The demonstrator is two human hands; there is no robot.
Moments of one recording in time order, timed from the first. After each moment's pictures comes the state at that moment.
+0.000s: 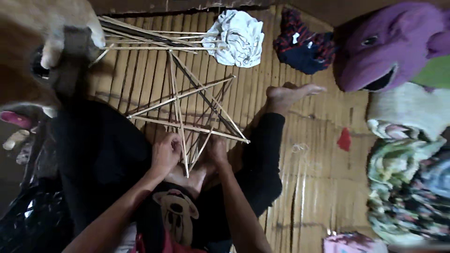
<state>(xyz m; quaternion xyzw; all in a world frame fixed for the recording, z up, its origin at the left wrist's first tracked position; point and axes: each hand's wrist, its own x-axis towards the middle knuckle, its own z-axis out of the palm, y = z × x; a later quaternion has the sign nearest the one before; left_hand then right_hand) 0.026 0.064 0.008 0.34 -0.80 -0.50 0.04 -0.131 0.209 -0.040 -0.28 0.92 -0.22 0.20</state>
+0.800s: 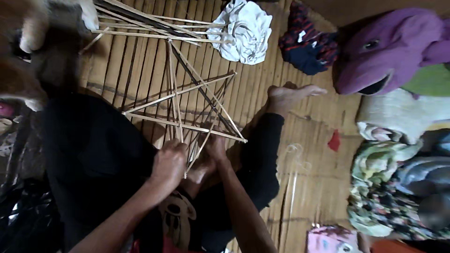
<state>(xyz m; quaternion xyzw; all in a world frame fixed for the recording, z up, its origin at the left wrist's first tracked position) 0.025 0.075 0.044 0.26 -0.88 -0.39 -0.05 -0.146 0.215 -0.062 -0.37 0.88 -0.25 0.15</state>
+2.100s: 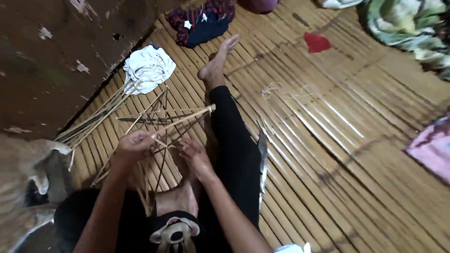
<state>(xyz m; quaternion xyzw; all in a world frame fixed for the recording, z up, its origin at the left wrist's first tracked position) -0.092 0.050 0.117 0.21 -0.83 -0.51 -0.05 -0.111 0.236 0.027 0.12 0.56 -0.77 0.27</state>
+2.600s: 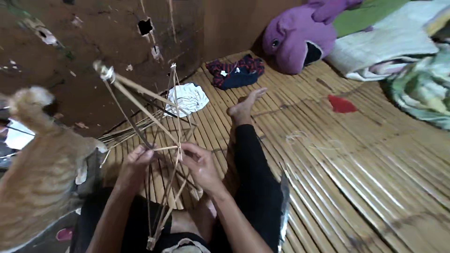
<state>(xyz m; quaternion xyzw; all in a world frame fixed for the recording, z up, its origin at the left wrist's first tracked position) -0.035 0.007 0.150 0.21 -0.69 -0.68 0.15 -0.115 0.180 0.133 -0.26 0.57 -0.77 0.13</state>
